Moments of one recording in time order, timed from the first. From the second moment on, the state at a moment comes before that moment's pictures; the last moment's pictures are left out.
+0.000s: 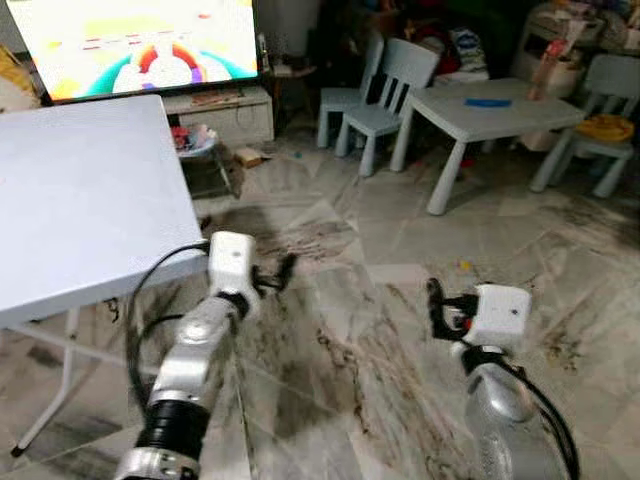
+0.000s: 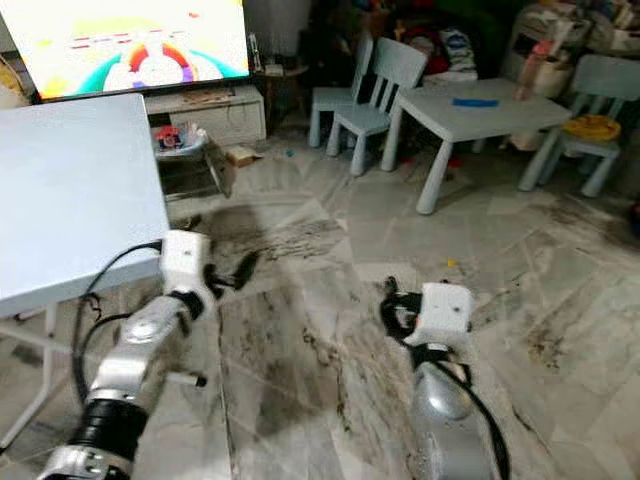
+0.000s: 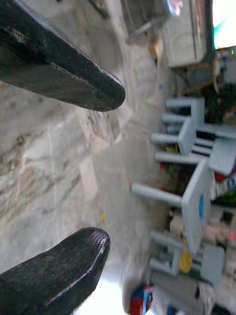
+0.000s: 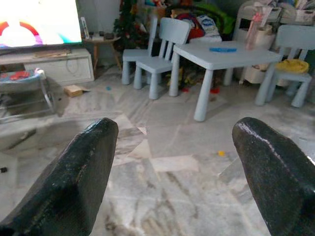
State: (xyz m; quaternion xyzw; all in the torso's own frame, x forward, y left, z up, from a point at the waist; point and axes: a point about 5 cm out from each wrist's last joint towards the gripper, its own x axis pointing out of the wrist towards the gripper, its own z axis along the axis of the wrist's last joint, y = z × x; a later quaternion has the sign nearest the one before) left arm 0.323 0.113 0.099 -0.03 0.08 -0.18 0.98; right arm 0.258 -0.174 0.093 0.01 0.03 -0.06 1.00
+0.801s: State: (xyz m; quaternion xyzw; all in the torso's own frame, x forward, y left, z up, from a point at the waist) left arm 0.323 0.100 0.102 -0.03 0.07 -0.20 0.98; right arm 0.258 -0.175 0.093 0.01 0.03 -0.07 1.00
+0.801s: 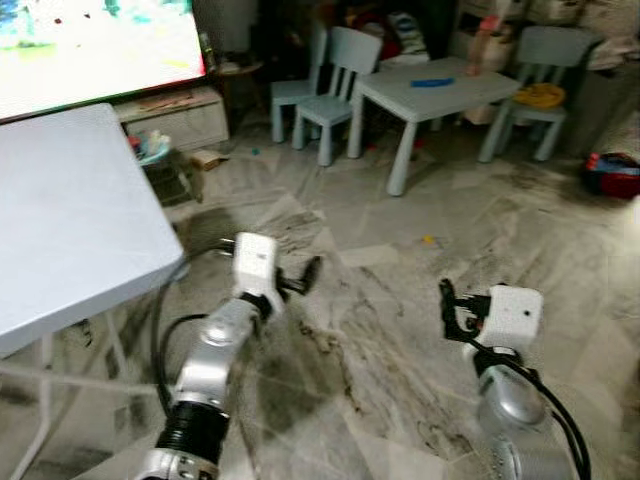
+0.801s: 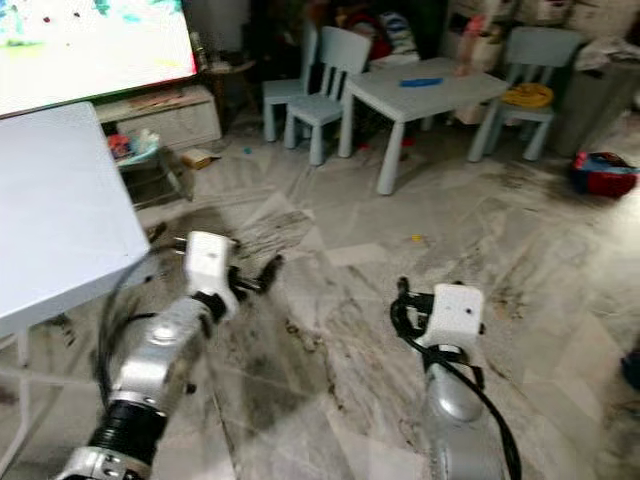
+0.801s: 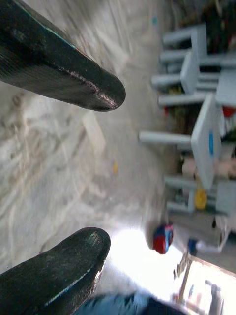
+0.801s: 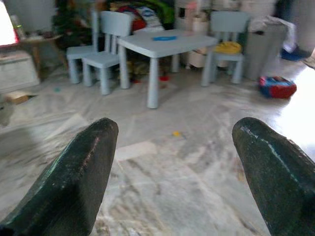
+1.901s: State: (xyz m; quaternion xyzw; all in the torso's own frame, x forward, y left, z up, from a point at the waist) left arm 0.325 0.111 0.103 -0.03 0.06 -0.19 0.98; right arm 0.258 -0.163 0.094 0.01 0.03 -0.04 1.00
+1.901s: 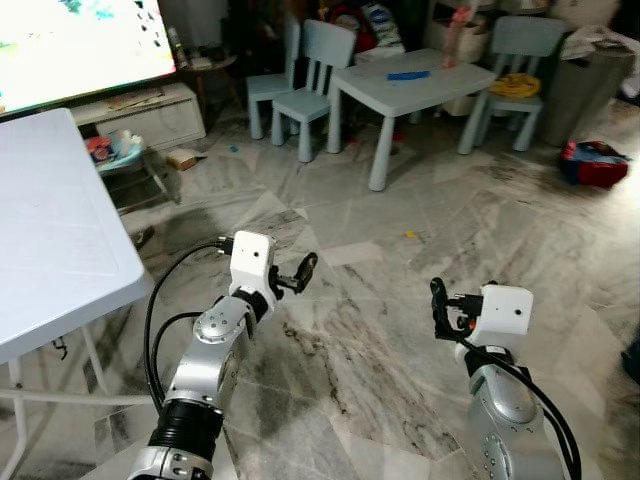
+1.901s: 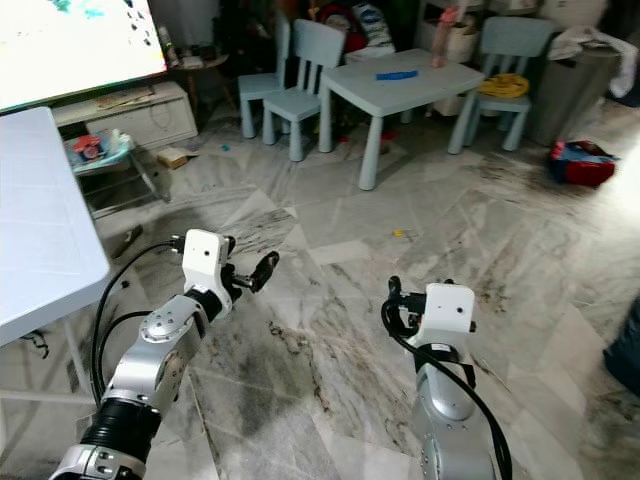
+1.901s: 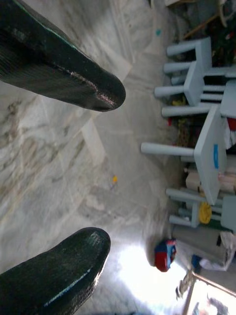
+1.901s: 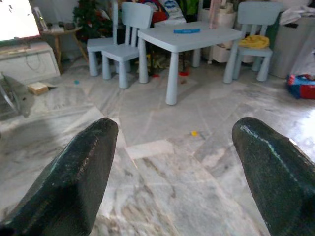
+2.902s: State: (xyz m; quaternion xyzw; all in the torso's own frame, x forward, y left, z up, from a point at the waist) left arm 0.327 0.118 0.104 -0.02 0.06 -0.18 0.98; right arm 0.259 -0.158 0.098 0.02 0.02 -0.03 1.00
